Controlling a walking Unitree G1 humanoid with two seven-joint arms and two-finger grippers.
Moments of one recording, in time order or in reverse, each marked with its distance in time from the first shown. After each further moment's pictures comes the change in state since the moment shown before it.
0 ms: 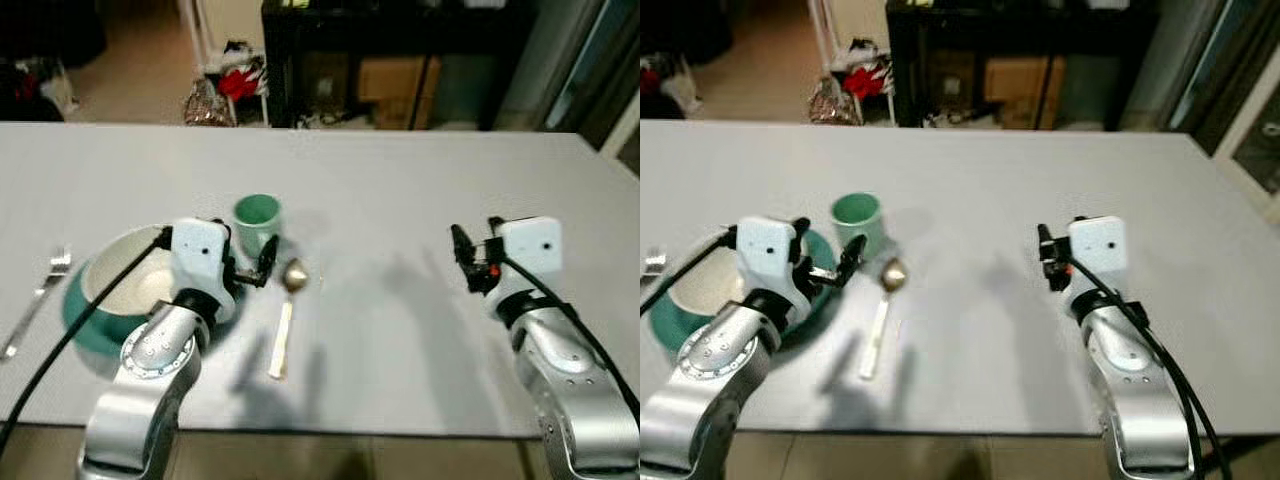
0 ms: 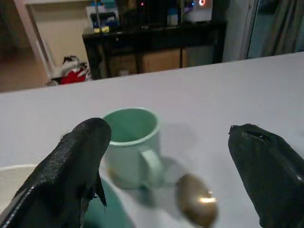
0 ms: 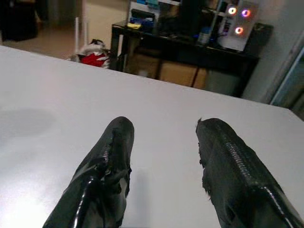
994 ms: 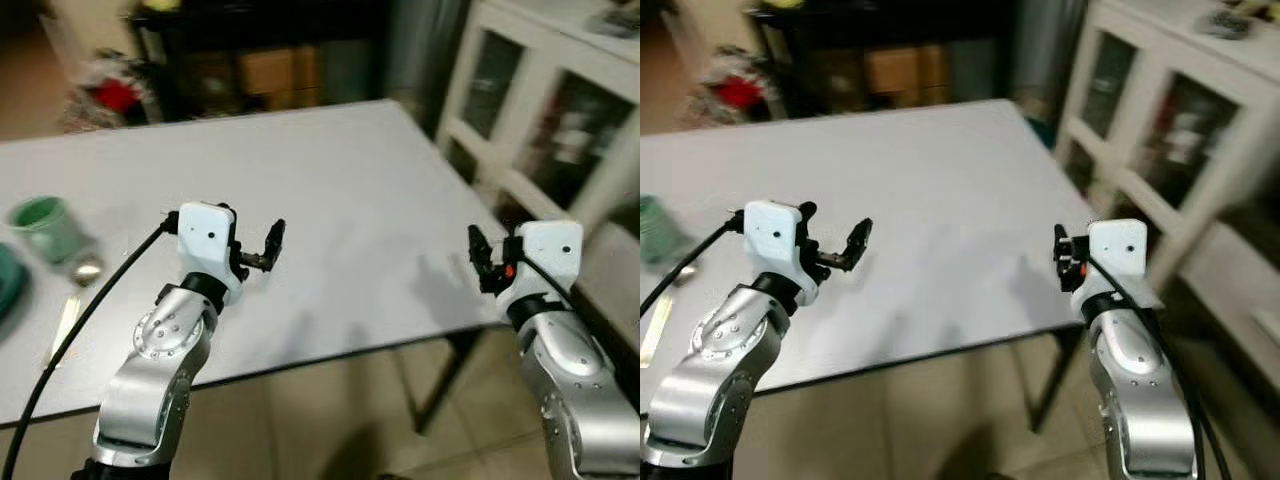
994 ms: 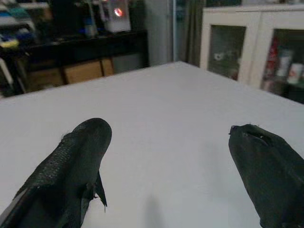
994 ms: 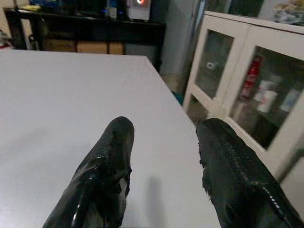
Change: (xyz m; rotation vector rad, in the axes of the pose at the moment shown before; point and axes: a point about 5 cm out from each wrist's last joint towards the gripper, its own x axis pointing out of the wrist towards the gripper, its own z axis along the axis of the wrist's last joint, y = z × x) left arm 0.015 -0.003 0.003 -0.025 -0.028 -0.007; right arm -0.003 -0.007 -0.003 0.053 0.019 -0.074
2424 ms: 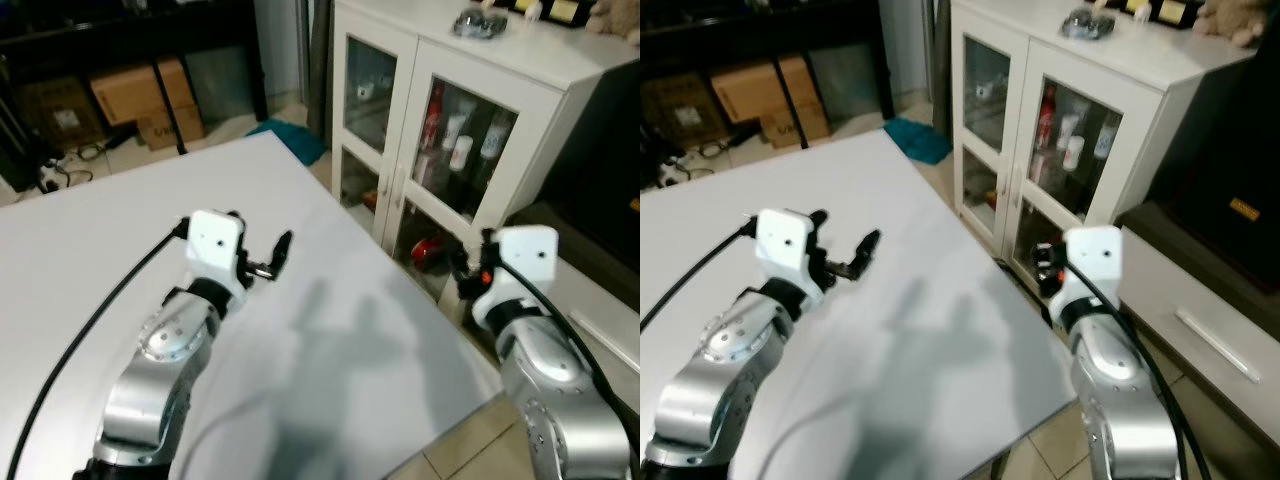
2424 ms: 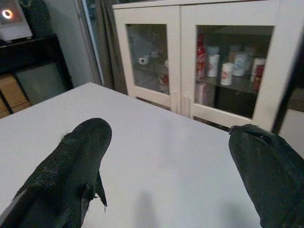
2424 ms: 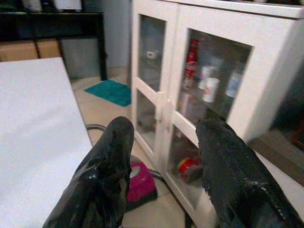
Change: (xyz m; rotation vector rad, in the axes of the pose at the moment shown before) left arm 0.002 -0.007 -0.007 0.020 0.017 -0.087; right arm -0.004 0.013 -0.004 0.043 0.026 0.012
